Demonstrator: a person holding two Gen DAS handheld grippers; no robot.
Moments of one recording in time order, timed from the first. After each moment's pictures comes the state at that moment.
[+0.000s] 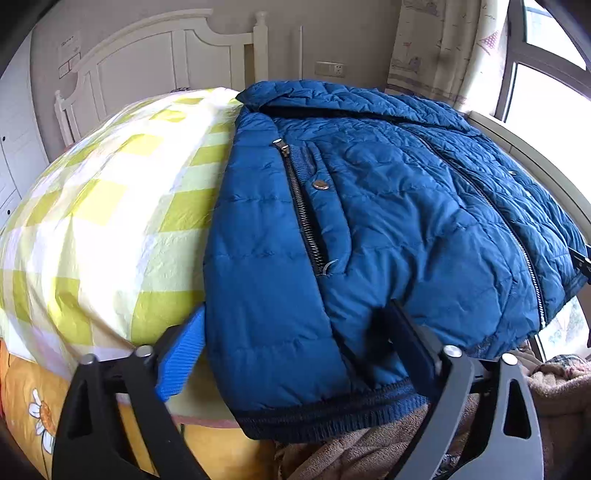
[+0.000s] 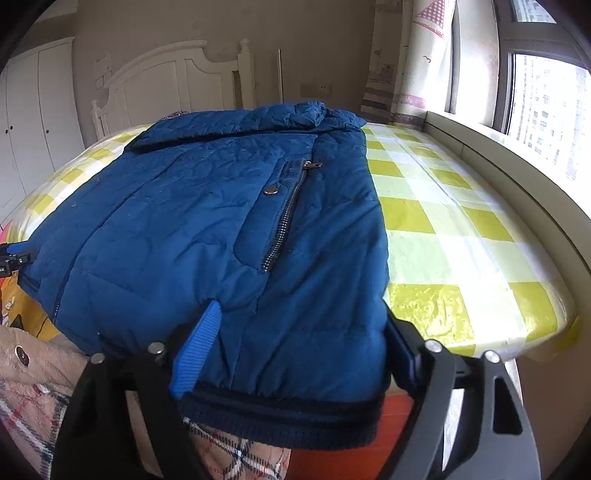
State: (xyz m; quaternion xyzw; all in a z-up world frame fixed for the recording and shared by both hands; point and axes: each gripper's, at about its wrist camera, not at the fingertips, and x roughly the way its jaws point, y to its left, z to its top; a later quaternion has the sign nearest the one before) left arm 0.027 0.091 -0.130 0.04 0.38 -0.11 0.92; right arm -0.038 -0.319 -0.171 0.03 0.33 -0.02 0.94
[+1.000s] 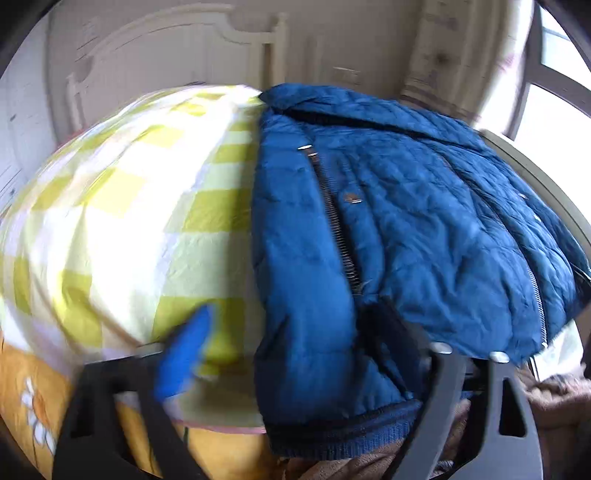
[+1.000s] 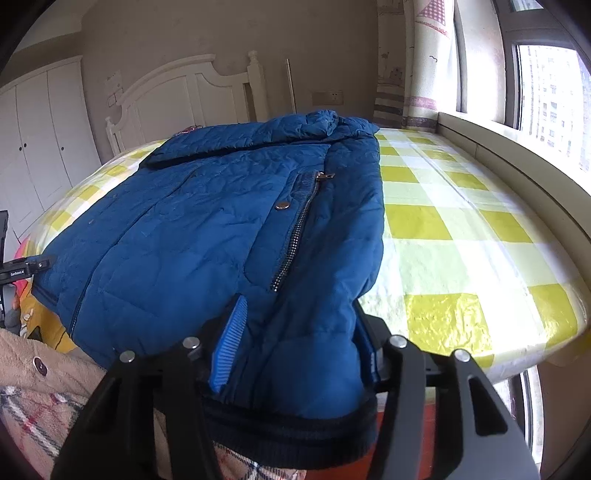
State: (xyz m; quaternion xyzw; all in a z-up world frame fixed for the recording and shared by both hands) left arm 0.038 0.109 -0.126 0.01 0.38 -0.12 0.91; right arm -0.029 -0.330 -0.172 0.05 0.31 0.03 0.95
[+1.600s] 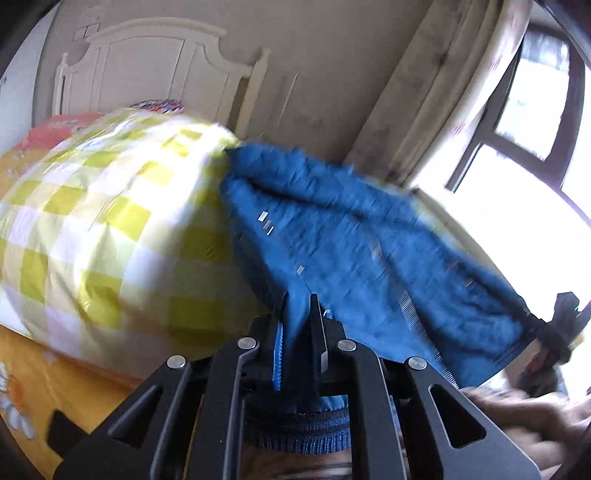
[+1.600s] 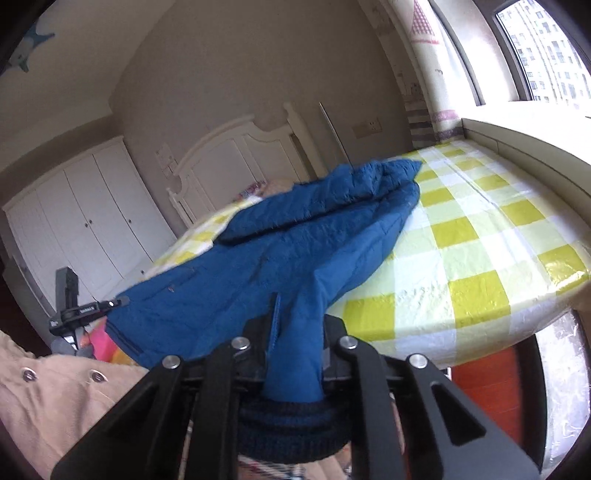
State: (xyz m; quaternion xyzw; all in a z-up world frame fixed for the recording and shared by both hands) left arm -0.014 0.163 -0.037 -0.12 0.32 -0.22 0.91; right arm -0.119 -0.340 -0.107 0.21 0.21 0.15 0.94
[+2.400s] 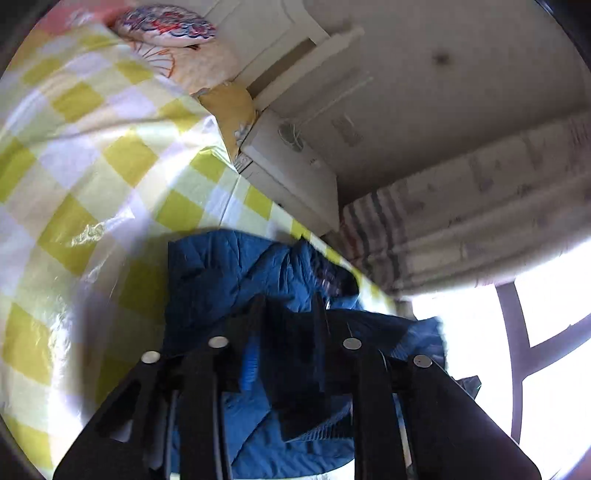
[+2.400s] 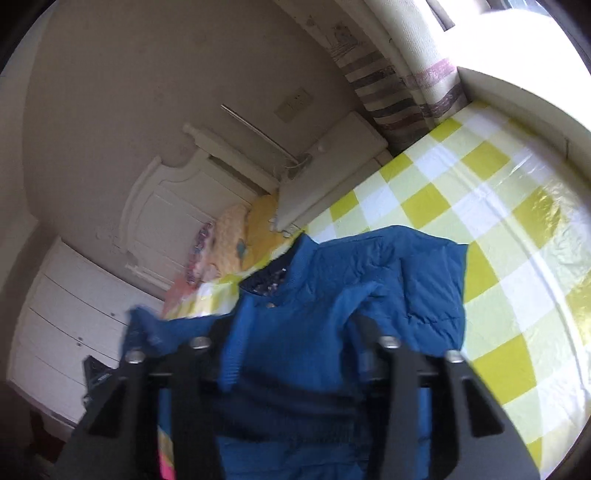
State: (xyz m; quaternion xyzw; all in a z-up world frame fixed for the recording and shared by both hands) left arm 0.404 0.176 0.016 -0.37 0.43 -0.20 0.80; right arm 0.275 -0.439 -0.040 0.42 0.30 0.09 0.85
